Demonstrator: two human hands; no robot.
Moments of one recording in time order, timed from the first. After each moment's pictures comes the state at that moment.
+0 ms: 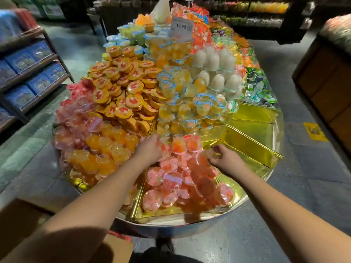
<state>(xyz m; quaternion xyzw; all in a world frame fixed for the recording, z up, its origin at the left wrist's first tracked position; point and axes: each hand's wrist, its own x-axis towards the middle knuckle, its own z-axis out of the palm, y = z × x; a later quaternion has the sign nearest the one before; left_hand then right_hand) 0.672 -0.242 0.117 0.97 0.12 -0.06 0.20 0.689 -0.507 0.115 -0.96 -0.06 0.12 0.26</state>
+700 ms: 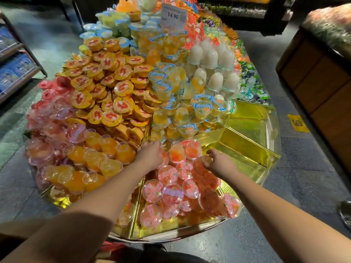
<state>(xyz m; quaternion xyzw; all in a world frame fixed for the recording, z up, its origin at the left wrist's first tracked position) 0.739 -0.225 0.070 0.98 0.05 -0.13 0.16 0.746 -0.477 0.067 -0.97 -0.02 0.15 0.16</state>
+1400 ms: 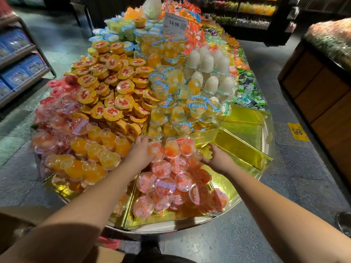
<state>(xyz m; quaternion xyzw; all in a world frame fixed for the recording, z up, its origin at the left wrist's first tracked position) 0.697 -0.224 0.081 0.96 0.10 -0.05 0.27 0.736 -0.506 0.083 -0.96 -0.03 0.17 0.23</state>
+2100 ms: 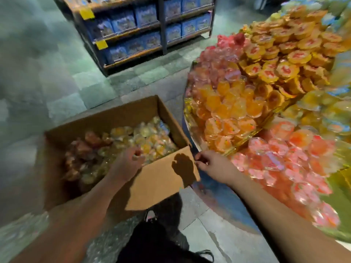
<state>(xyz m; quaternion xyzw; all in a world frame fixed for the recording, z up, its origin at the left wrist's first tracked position) 0.219 -0.136 0.062 0.77 0.53 0.09 0.35 0.472 -0.289 0.085 -0.77 -0.52 0.33 0.15</state>
